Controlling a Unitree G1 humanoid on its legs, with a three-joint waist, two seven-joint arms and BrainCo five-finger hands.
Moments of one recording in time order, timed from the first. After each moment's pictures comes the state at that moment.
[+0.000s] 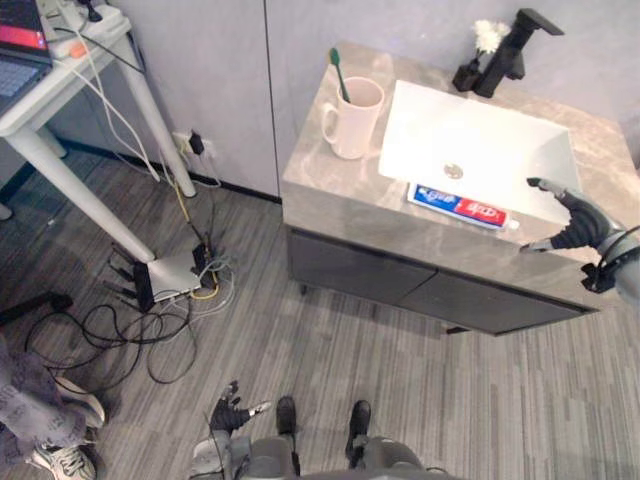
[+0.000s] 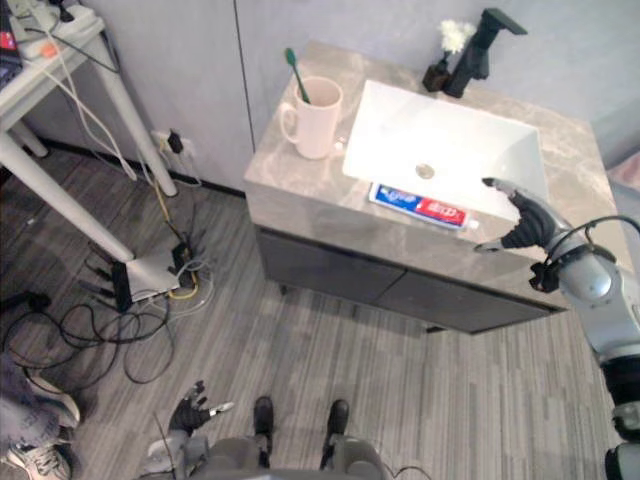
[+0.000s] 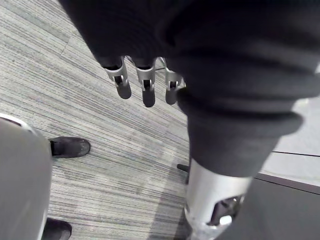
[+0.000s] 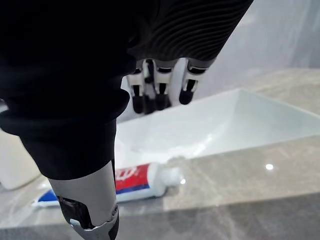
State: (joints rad) left arm 0.14 0.10 0.07 0.87 -0.10 -0.22 0.05; right arm -0.31 -1.01 0.05 0.34 -0.12 -0.21 0.13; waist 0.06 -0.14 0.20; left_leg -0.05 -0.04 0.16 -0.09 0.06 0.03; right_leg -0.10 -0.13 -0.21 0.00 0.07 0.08
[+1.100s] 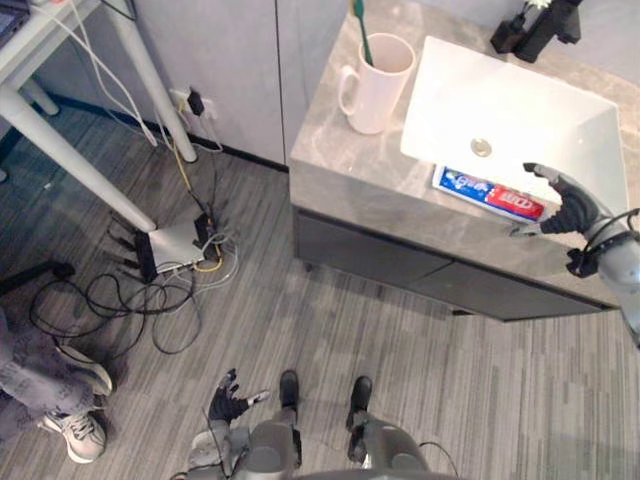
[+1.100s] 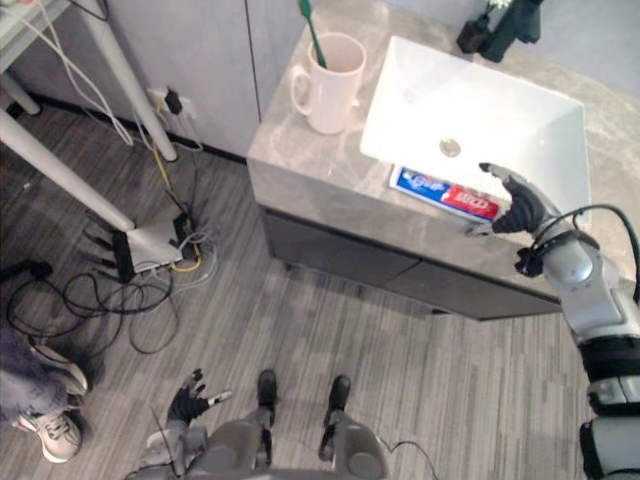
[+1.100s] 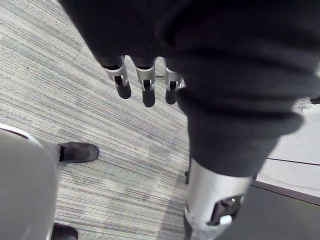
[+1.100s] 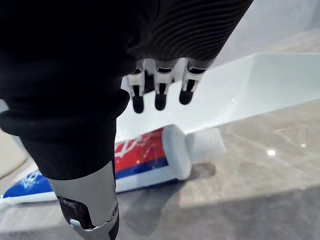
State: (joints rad) left arm 0.13 0.10 0.08 0.82 -0.11 -0.25 0.06; right arm -0.46 -0.95 0.06 0.42 -0.12 -0.21 0.10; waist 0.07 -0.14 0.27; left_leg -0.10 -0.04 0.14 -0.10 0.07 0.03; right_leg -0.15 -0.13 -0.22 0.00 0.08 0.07
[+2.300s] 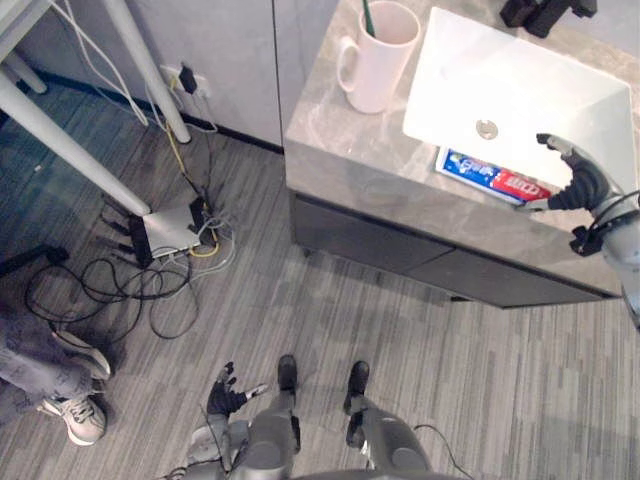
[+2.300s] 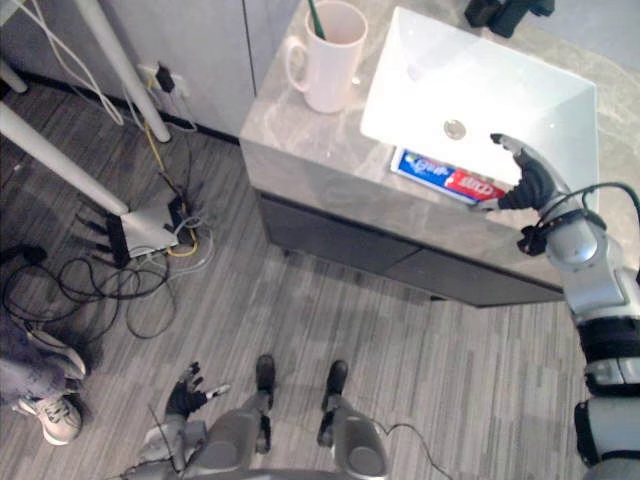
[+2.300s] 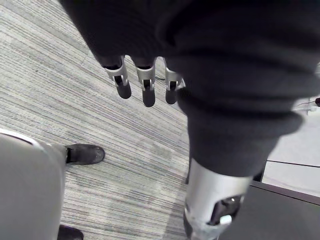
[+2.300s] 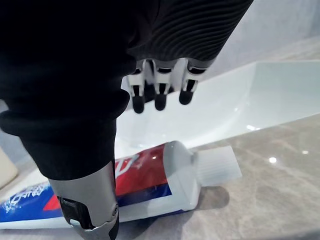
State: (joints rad) left arm 0.12 0.11 0.08 0.78 -0.12 -0.25 0.07; right arm -0.56 -0.95 0.06 0.45 -0.12 -0.19 0.07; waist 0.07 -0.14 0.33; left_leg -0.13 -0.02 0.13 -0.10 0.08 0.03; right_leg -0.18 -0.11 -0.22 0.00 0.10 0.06
